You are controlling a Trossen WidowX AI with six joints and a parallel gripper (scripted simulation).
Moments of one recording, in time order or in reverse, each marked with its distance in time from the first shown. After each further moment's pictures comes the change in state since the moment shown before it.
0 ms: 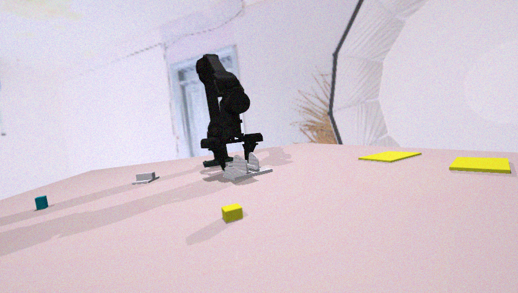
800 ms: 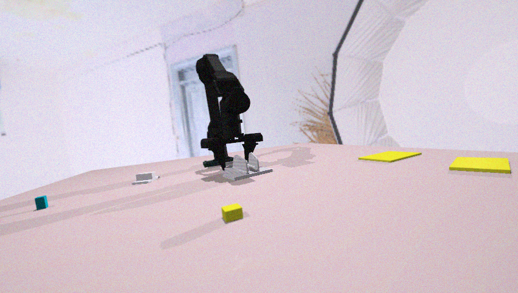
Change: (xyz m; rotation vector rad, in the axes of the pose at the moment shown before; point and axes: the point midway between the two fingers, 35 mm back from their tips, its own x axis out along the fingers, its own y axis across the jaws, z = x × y) arm -0.001 0.000 -0.001 0.000 0.001 0.000
